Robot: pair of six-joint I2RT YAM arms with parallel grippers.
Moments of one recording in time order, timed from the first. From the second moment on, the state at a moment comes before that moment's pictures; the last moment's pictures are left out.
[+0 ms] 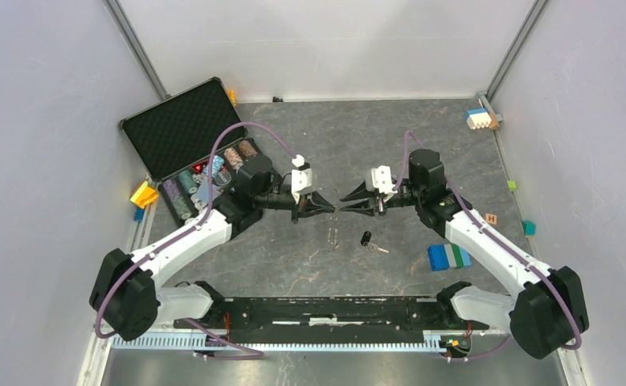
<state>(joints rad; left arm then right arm) -0.64 1.22 0.81 0.12 0.90 0.27 0.47 1.15 0.77 0.06 -1.11 -0.57</state>
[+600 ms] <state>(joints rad) -0.63 1.23 0.73 0.39 0.89 0.15 0.47 1.15 0.77 0.01 -1.10 -0.60</state>
